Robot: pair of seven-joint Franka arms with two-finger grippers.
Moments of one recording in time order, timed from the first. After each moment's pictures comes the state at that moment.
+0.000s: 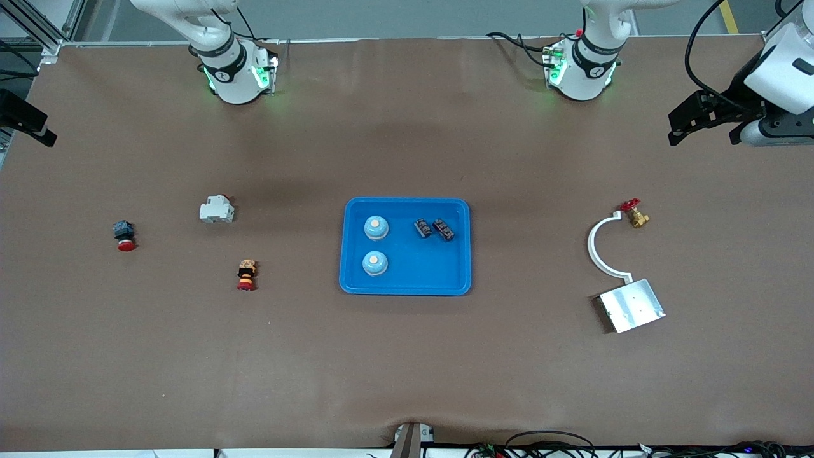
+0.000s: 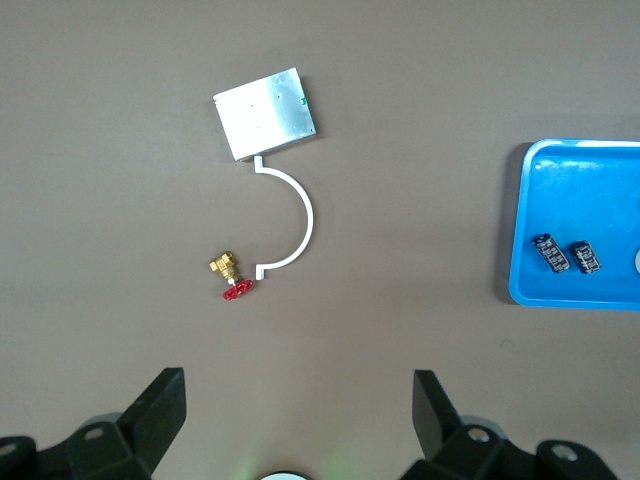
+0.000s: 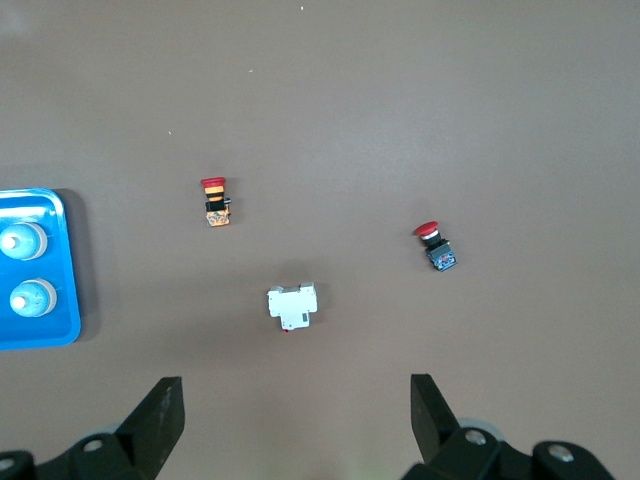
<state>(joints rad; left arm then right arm) 0.02 -0.06 -0.17 -1.53 0.00 1.47 -0.15 -0.03 -0.10 -0.07 -1.55 0.00 1.48 -0.01</state>
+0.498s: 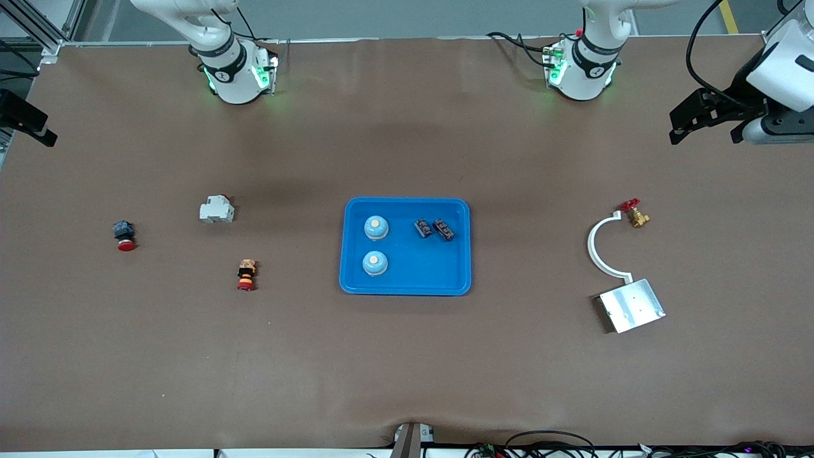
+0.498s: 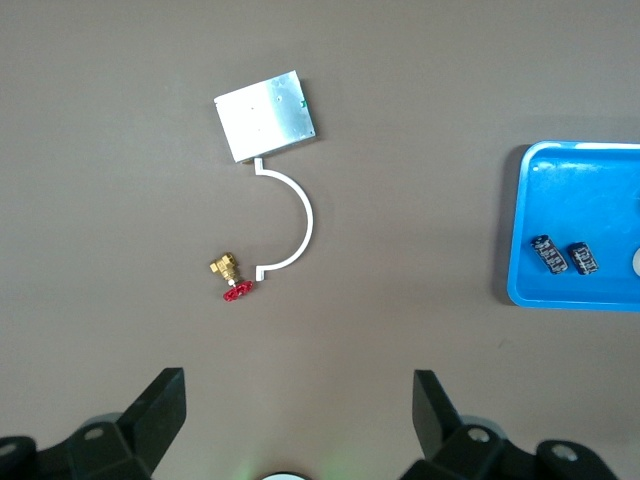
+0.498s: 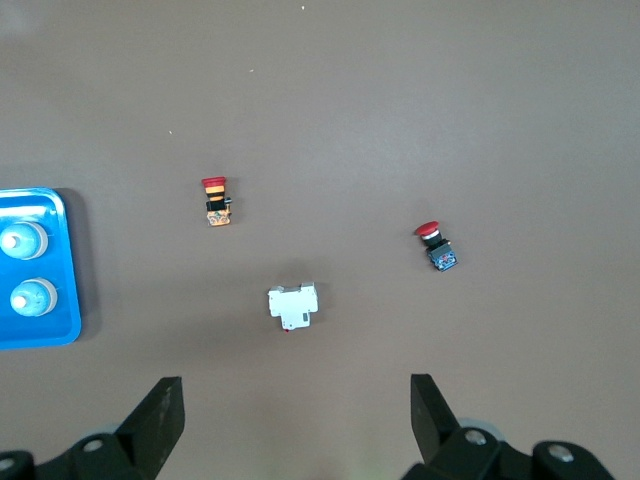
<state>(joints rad) 0.02 -0.06 -0.17 -1.52 0.00 1.47 -0.15 -0.03 -0.10 -0.07 -1.56 0.00 1.48 -0.01</state>
